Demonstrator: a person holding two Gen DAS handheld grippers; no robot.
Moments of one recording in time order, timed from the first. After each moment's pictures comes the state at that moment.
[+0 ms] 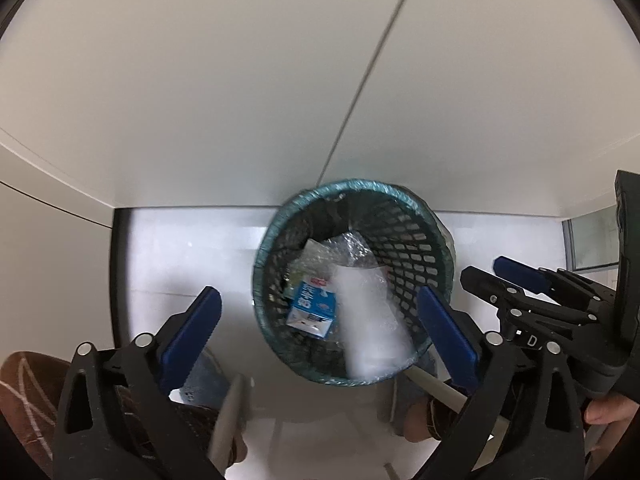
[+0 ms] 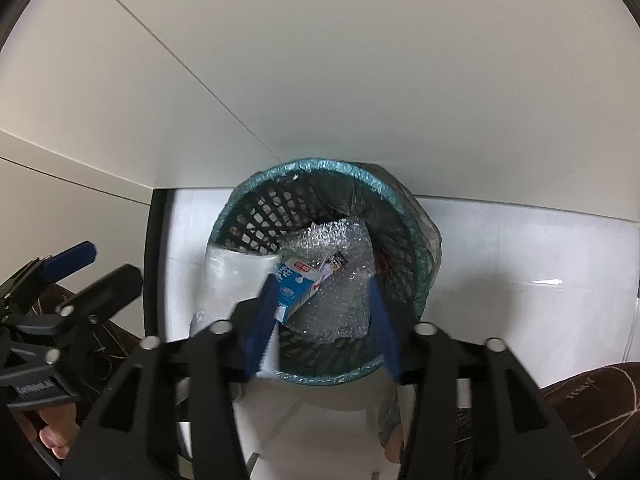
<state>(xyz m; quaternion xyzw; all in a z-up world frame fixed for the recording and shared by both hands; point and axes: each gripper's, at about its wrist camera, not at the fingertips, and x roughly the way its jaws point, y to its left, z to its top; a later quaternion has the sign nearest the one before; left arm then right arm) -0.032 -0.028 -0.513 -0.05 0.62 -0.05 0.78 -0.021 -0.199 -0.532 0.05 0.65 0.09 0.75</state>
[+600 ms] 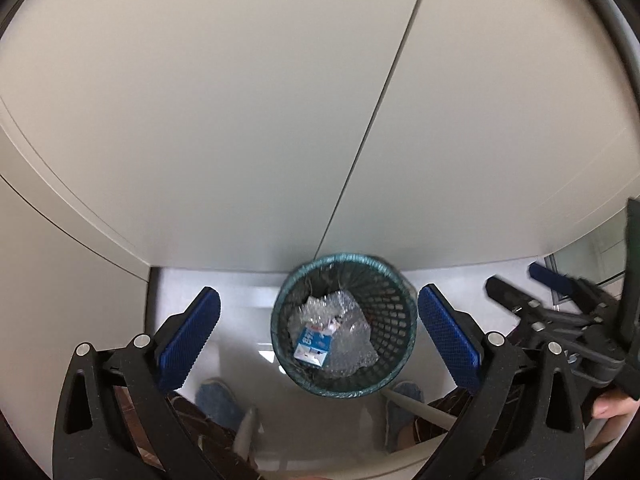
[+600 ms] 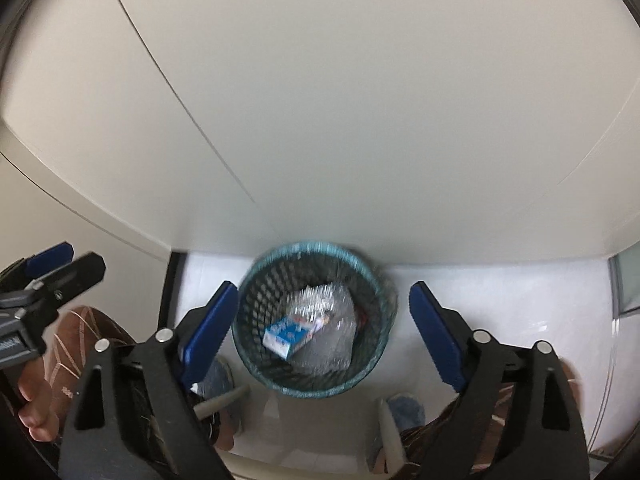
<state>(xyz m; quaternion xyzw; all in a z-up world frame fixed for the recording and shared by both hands) -0.066 -0.014 -0.354 -0.04 0.52 -0.05 0.85 -0.055 -0.215 -0.375 0.03 0.53 0.07 0.85</state>
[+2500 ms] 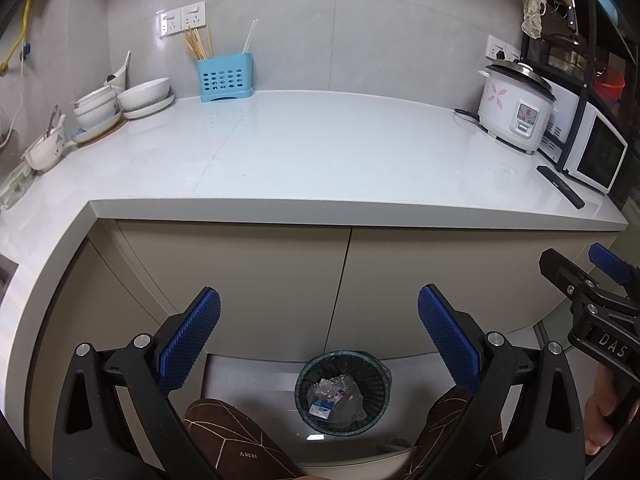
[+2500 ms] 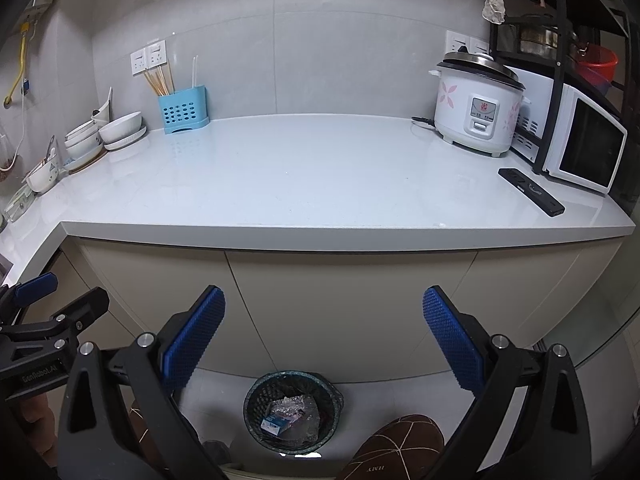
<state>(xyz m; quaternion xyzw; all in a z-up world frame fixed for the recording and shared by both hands) -0.149 -0.030 -0.049 -0.01 0.36 -0.01 0.93 -0.150 -0.219 -0.031 0.00 0.32 0.00 0.95</state>
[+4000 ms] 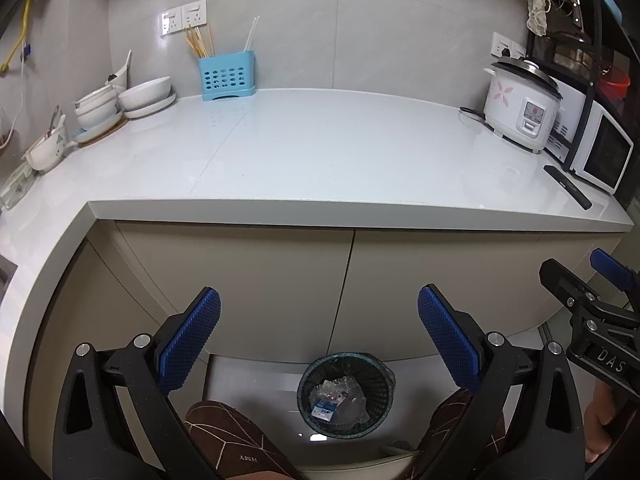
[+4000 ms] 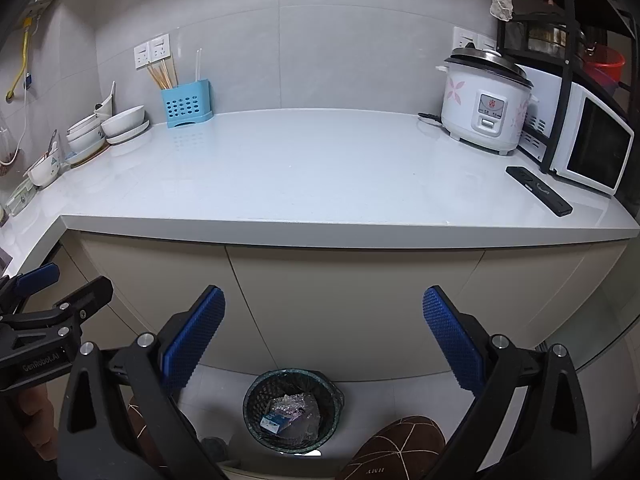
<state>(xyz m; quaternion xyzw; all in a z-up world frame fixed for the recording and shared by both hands) -0.136 -0.029 -0.055 -0.01 0.36 0.00 0.93 -0.143 -0.215 -0.041 0.00 0.33 0.00 0.94</state>
